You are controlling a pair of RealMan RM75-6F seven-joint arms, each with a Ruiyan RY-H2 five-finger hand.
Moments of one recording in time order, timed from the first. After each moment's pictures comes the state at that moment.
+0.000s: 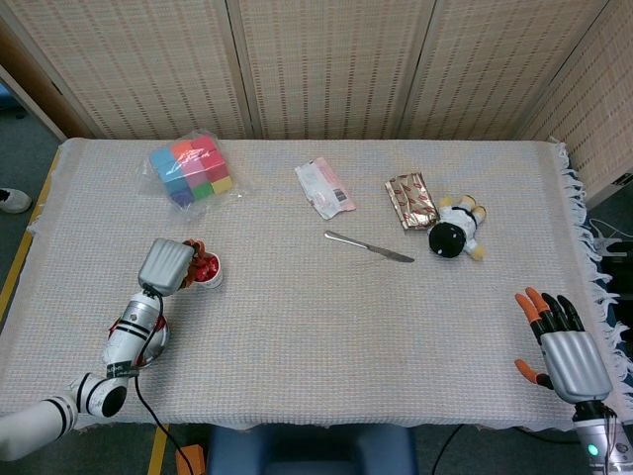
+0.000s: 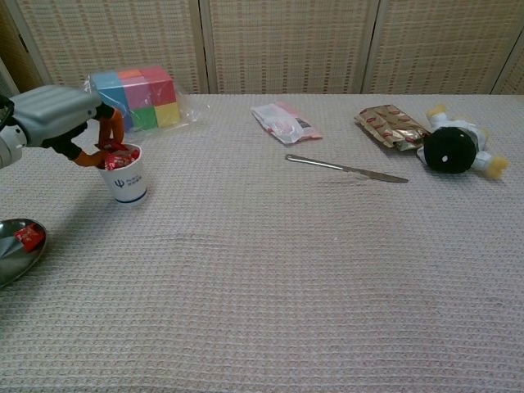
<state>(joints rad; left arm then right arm) -0.68 -1.57 -0.21 -1.13 1.31 1.01 0.31 0.08 -1.08 0.00 -1.71 -1.52 1.41 -0.18</state>
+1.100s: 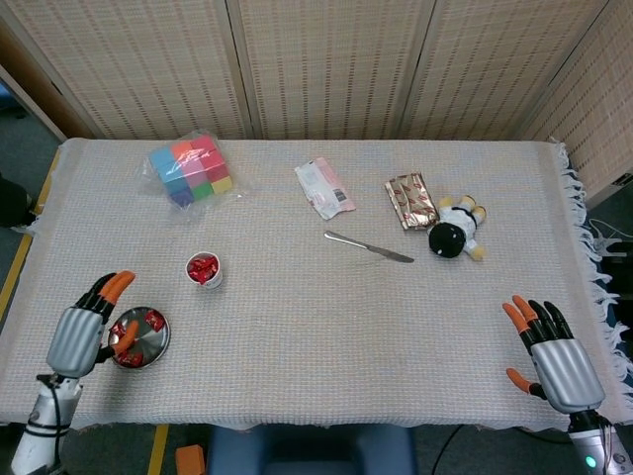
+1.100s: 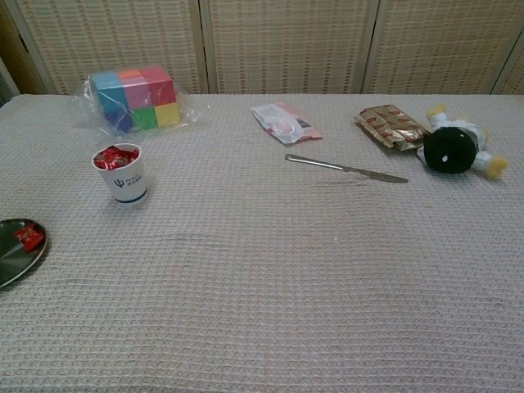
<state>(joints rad) -0.22 -1.35 0.04 -1.35 1.60 1.70 -0.16 0.06 -1.09 -0.04 -1.70 -1.63 1.44 -0.15</state>
